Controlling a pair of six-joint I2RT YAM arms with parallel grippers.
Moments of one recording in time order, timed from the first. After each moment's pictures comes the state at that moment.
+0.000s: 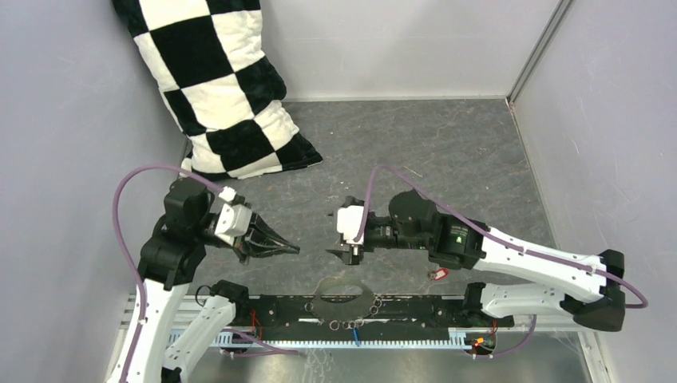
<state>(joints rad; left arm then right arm) -0.28 0.62 1.03 -0.78 1.43 0.43 1.22 1.13 1.13 -0.23 -0.23 -0.45</state>
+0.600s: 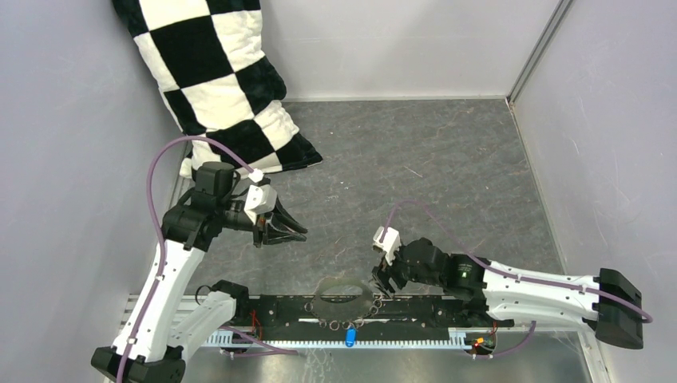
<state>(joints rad) -0.28 0.83 1.02 -0.91 1.30 0.66 1.21 0.81 0.40 -0.16 0.07 0.15</state>
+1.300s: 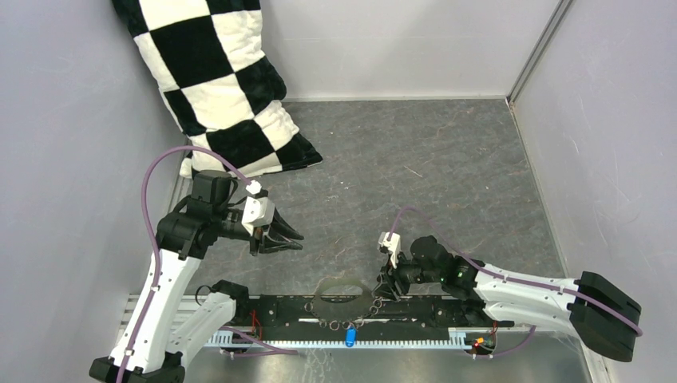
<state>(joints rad) -0.28 0.79 1.02 -1.06 1.26 0.79 1.03 0.89 0.16 0.15 -0.37 0.24</state>
